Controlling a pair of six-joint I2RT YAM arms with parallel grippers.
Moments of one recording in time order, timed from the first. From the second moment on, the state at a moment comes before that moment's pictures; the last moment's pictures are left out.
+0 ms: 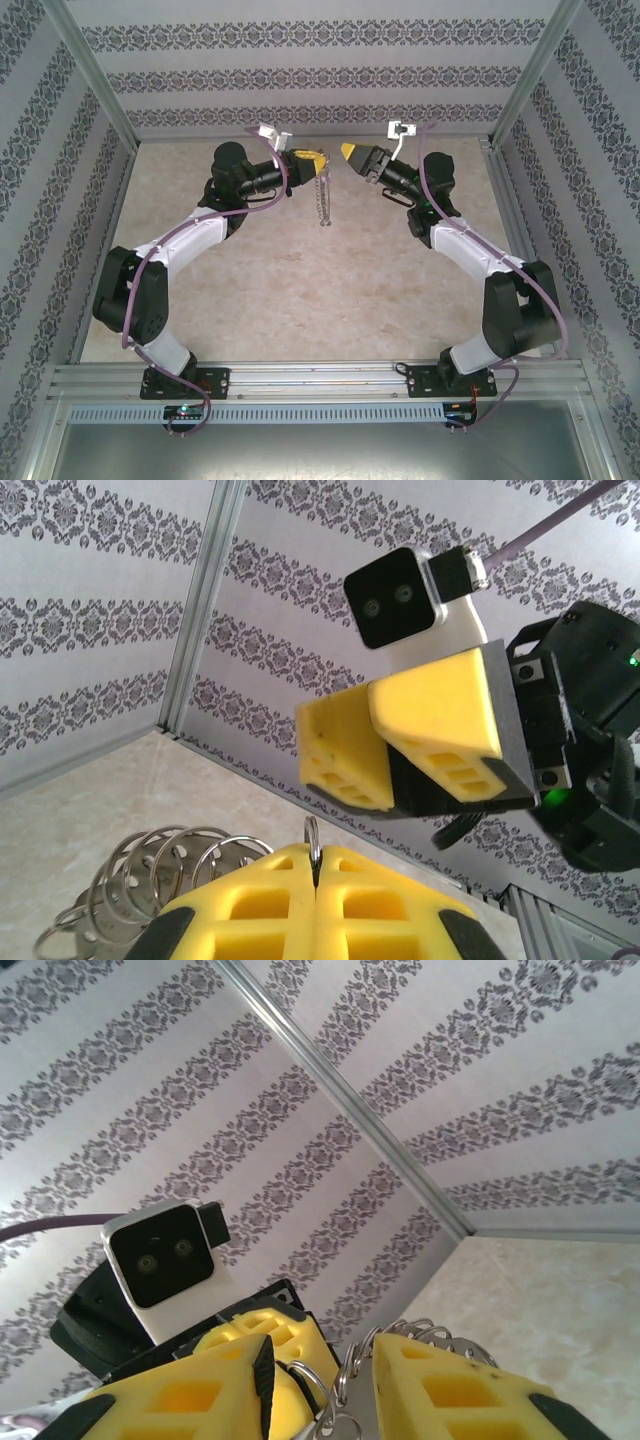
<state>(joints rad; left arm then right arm) -0.37 1.64 1.18 0.60 0.81 -0.43 0.30 1.52 1.00 0.79 -0.73 0.94</state>
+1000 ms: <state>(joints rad) -0.37 1.64 1.18 0.62 0.80 -0.46 0.36 1.61 1.00 0.92 -0.75 1.03</state>
